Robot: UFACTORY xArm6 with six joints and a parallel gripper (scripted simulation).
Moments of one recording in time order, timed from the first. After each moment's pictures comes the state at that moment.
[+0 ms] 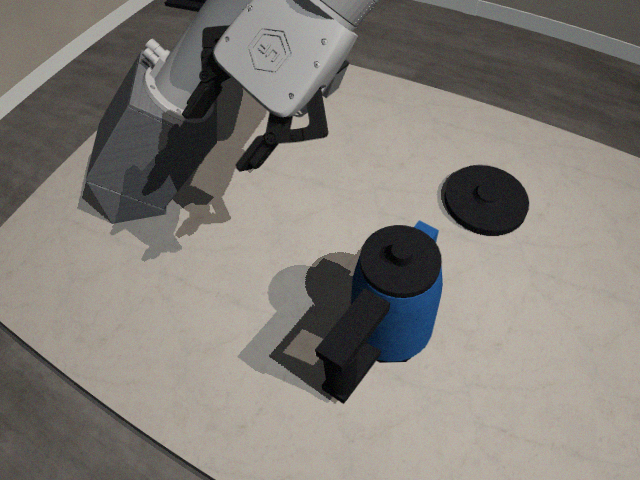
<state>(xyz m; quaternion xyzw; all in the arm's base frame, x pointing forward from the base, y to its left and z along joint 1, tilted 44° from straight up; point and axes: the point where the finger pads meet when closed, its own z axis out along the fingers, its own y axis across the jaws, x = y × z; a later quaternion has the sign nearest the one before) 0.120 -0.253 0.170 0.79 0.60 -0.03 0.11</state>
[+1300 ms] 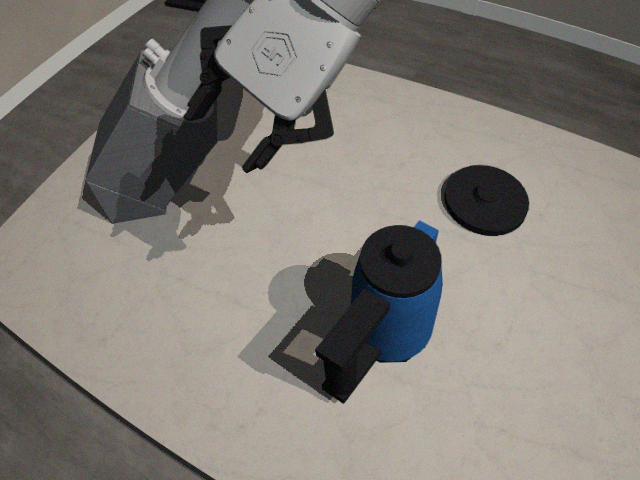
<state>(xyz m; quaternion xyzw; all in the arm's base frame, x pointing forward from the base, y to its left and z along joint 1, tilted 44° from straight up) 0.123 -0.253 0.172 0.76 0.64 -0.02 0.10</state>
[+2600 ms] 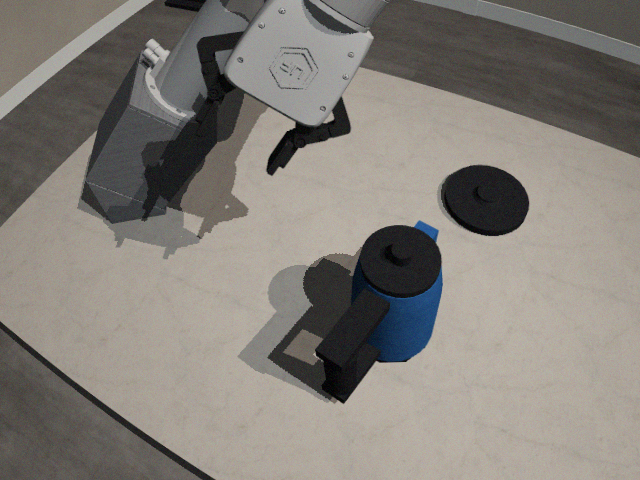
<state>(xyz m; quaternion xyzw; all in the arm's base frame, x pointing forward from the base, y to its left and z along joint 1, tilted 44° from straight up) 0.138 -0.255 0.179 0.61 0.79 0.01 0.08</state>
